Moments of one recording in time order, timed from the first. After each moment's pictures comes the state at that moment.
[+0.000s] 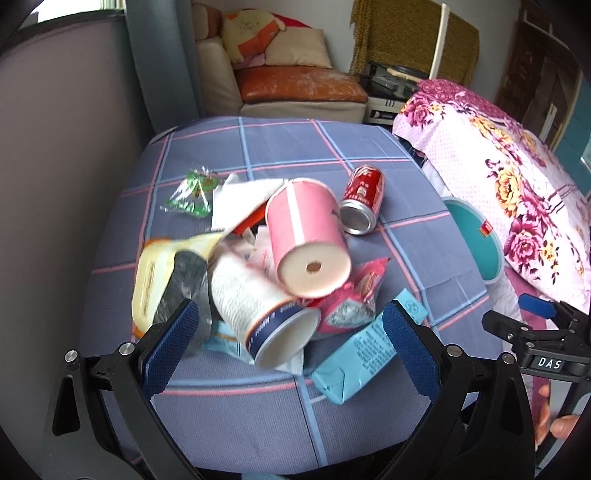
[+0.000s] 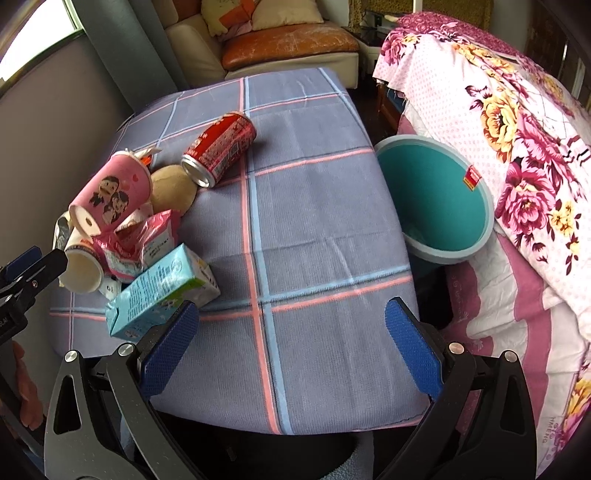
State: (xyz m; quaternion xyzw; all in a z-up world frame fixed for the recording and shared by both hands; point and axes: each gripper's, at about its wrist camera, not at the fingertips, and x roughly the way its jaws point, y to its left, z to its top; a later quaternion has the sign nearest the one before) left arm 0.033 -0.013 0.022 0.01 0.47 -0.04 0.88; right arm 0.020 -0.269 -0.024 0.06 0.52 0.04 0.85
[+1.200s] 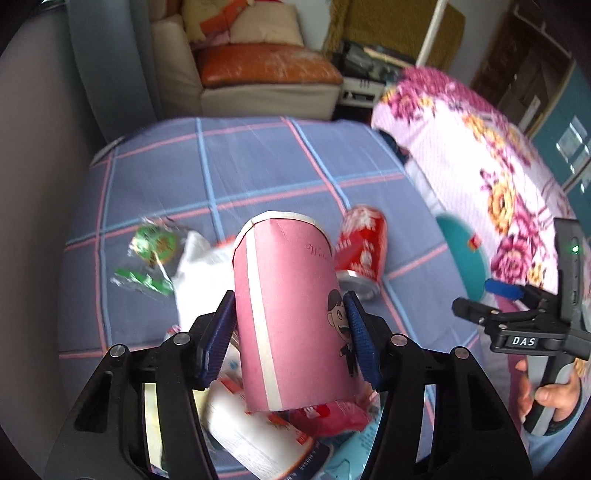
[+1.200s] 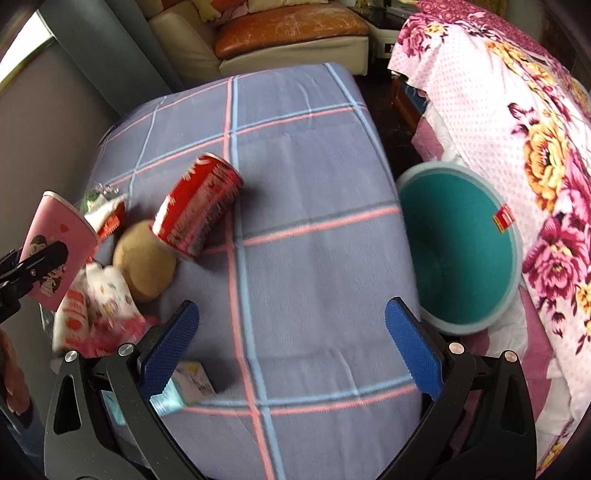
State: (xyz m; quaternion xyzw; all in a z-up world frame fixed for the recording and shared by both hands) left arm 0.155 0.005 0.023 -0.02 0.51 -0.12 0.85; right arm 0.148 -0.261 -0.034 0.08 0.57 0.07 0.82
